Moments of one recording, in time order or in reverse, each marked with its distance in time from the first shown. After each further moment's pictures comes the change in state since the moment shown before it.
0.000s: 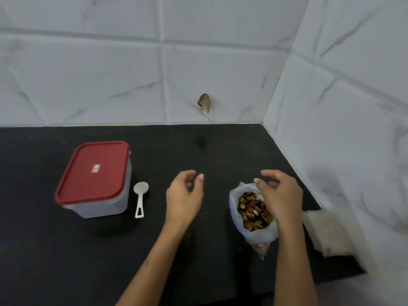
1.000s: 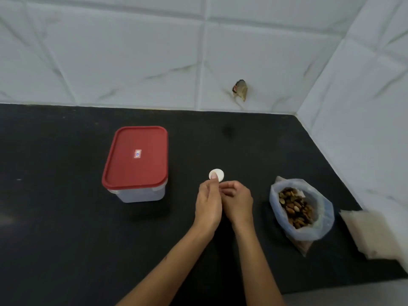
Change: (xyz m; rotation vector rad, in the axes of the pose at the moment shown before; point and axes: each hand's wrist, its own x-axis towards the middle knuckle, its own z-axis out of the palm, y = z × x) left_hand -0.005 -0.029 -0.041 -0.353 -0.145 -0.420; right_hand -0.052 -0.028 0.169 0.269 -0.304 0.190
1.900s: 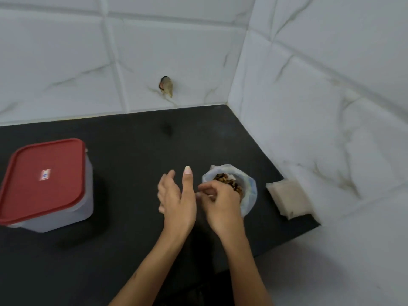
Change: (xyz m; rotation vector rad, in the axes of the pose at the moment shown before) left_hand -0.040 0.007 0.077 0.316 0.015 0.253; right_hand -0.047 -0.011 -0.117 -0.276 0.119 -0.132
